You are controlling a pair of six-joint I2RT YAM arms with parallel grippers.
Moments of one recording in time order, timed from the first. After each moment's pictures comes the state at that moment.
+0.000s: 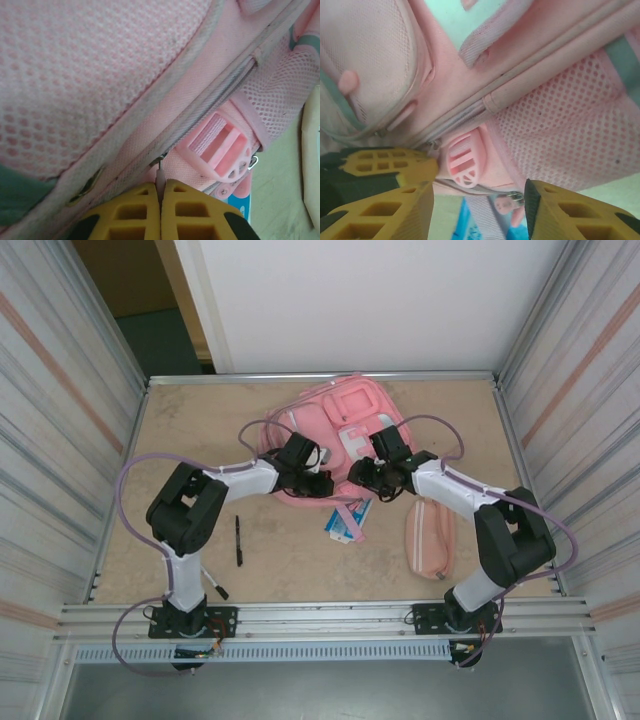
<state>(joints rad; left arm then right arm) -0.64 1.92 1.16 -0.21 0.41 -0.48 0.52 1.58 1.00 -0.41 -0.13 0.89</state>
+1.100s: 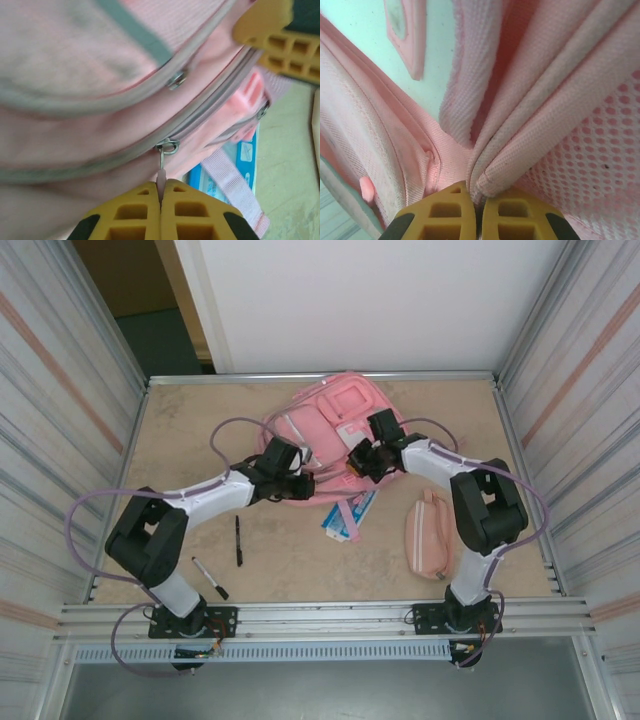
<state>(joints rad) -0.62 1.63 0.99 -0.27 0.21 -0.43 0.40 1.81 1.19 -0.37 -0.32 1.17</state>
